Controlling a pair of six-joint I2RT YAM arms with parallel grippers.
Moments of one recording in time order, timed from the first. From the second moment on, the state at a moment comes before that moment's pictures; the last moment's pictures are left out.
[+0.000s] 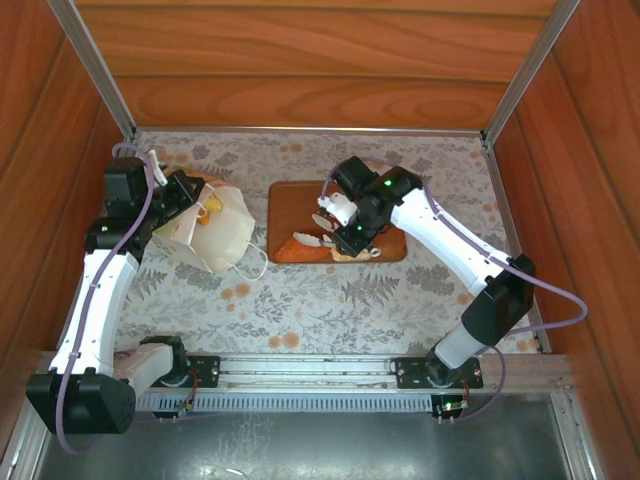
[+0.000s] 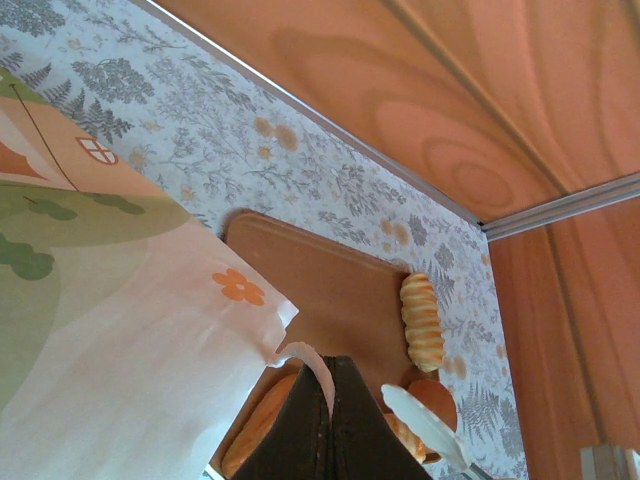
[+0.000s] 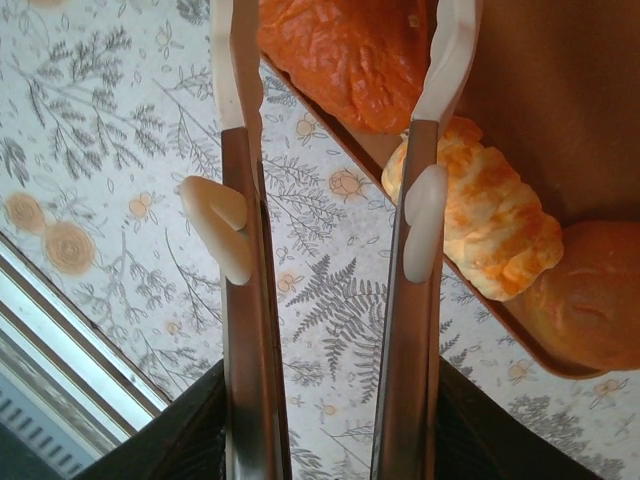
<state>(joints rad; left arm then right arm) -0.01 1.04 1.03 -0.50 0.45 -0.67 0.75 1.60 1.56 -1.30 -0.11 -0.20</state>
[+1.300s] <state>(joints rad) -0.01 1.04 1.03 -0.50 0.46 -0.67 0.82 1.87 1.70 -1.46 -0.08 -0.11</state>
